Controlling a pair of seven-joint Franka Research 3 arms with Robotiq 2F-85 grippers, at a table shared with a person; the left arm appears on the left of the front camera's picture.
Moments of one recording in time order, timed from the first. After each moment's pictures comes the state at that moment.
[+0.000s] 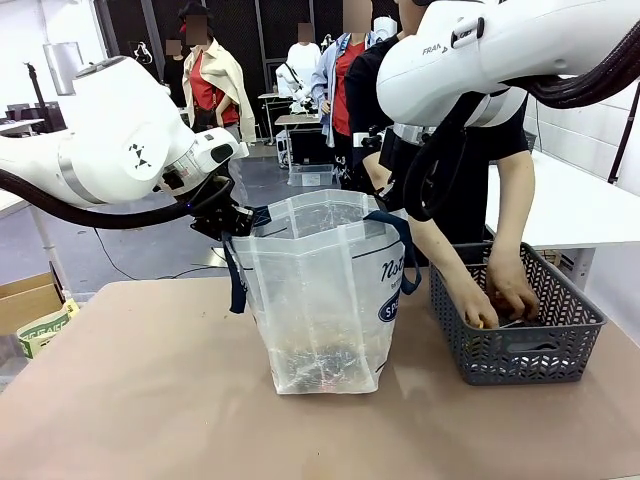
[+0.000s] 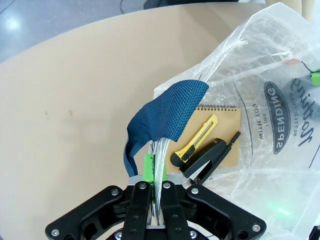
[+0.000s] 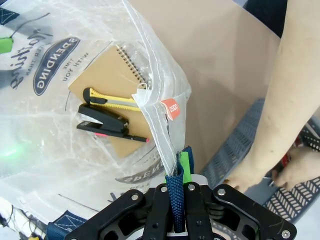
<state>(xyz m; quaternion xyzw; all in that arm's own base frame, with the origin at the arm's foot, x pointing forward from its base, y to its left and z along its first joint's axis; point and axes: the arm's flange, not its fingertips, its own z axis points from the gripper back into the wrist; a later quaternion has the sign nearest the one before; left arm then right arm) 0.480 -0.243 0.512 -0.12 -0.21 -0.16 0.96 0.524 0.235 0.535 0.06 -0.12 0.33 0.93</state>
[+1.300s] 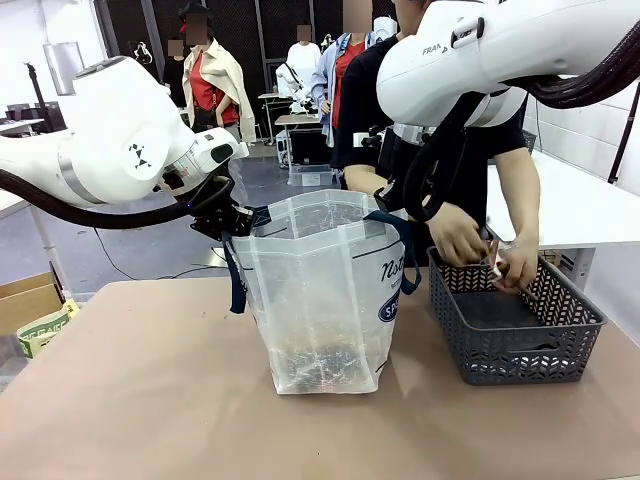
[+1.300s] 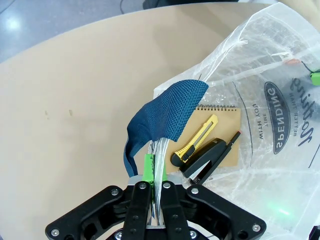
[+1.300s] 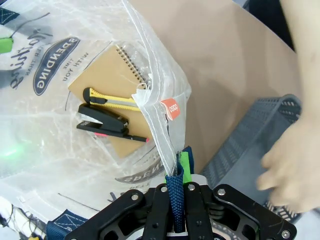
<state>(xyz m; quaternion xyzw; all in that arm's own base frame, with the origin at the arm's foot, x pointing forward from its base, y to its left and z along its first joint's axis) 0.480 -0.243 0.512 -0.12 -0.21 -0.16 0.96 0.524 0.235 0.535 0.06 -0.12 0.33 0.93</state>
